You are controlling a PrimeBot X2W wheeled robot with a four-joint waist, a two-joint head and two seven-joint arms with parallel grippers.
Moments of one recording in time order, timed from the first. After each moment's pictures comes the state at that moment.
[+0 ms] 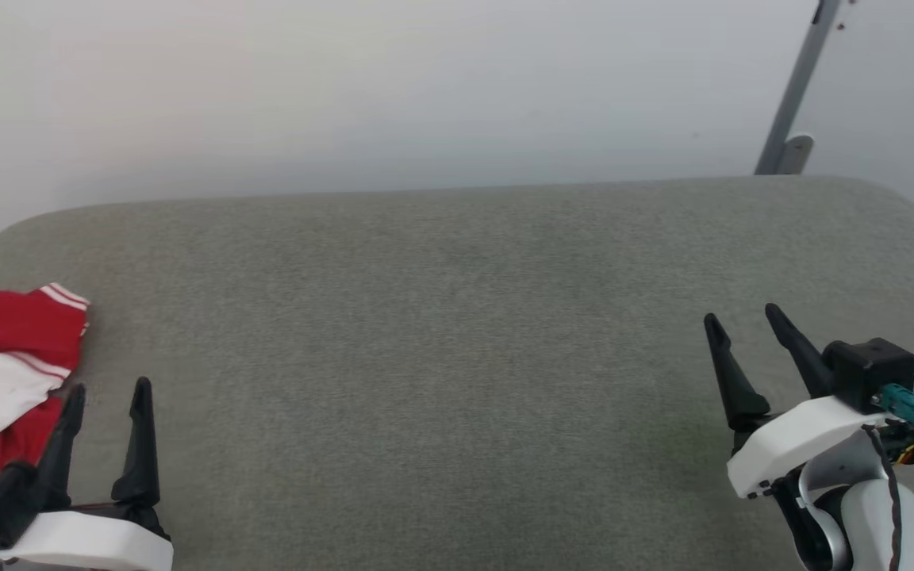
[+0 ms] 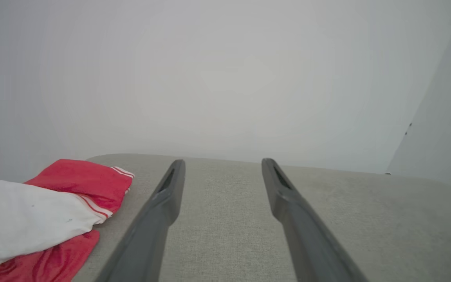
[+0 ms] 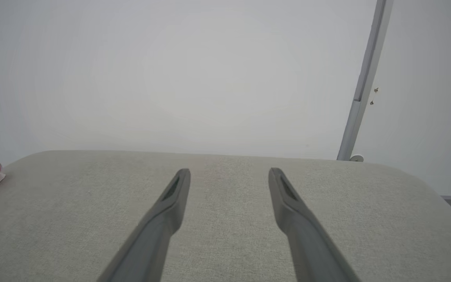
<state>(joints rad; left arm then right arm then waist) 0.04 0.35 -0.03 0.10 -0.49 -0.04 -0.26 -0.17 -0.17 0.07 0.19 0.29 0.13 -0.03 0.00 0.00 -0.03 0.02</state>
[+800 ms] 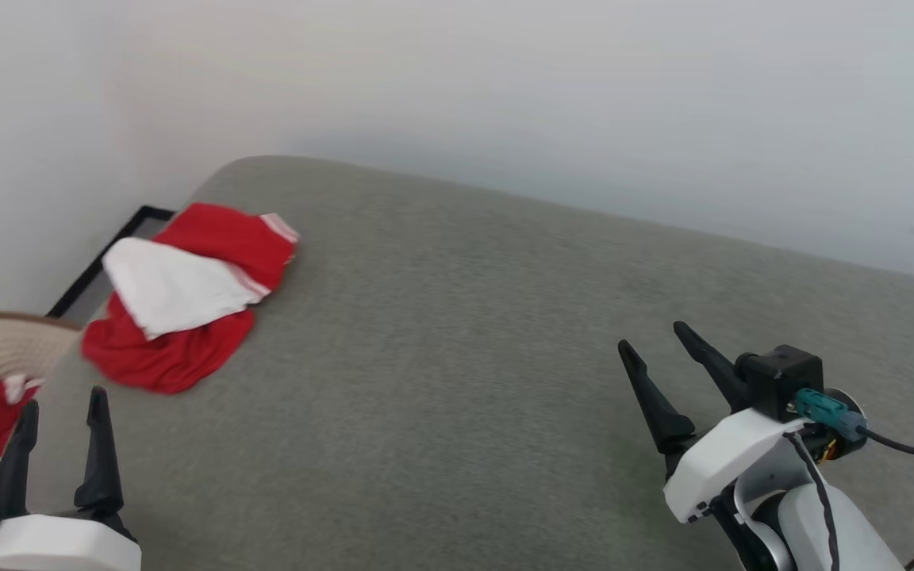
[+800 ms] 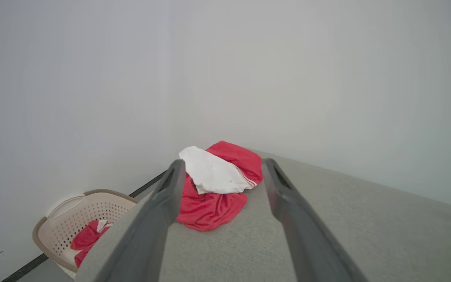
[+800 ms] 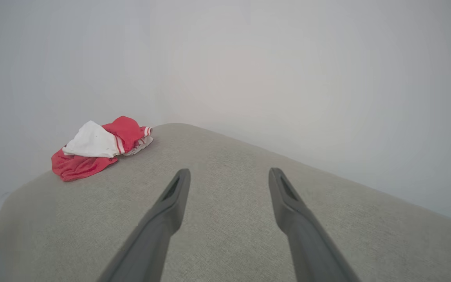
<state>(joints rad) 0.06 0.38 0.01 0.09 -0.50 0.04 -0.23 -0.19 -0.18 0.26 0.20 0.34 0.13 0.00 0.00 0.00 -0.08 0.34</state>
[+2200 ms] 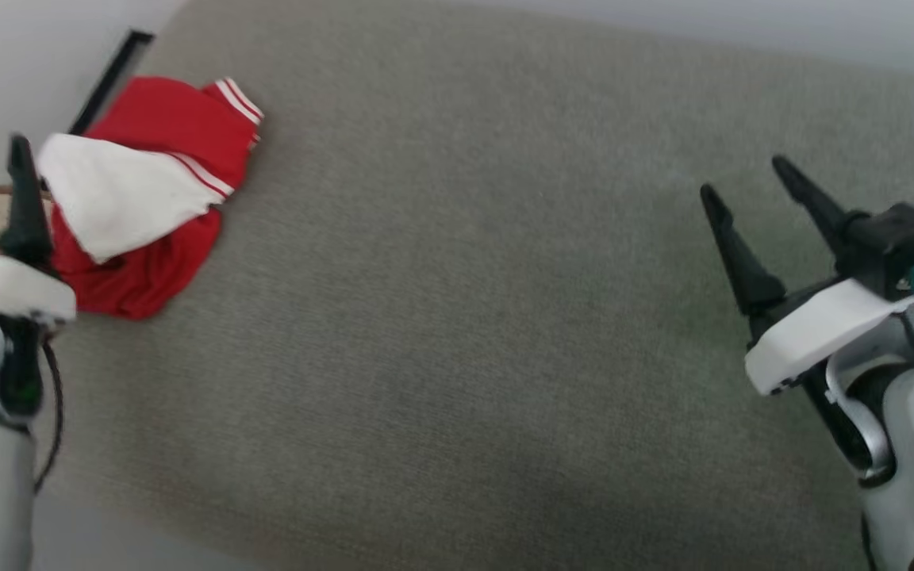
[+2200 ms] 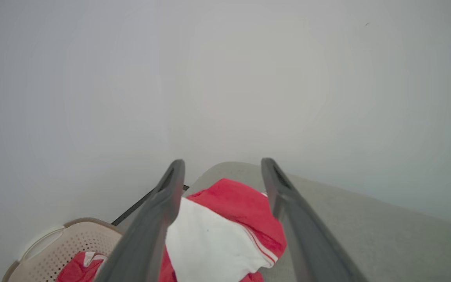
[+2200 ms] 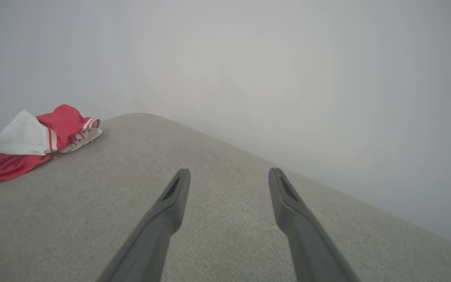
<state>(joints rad) -0.55 0.43 0.00 0.50 -0.59 -0.06 -0.21 -0.36 -0.29 0.17 -0.01 0.25 0.13 0.13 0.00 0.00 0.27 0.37</state>
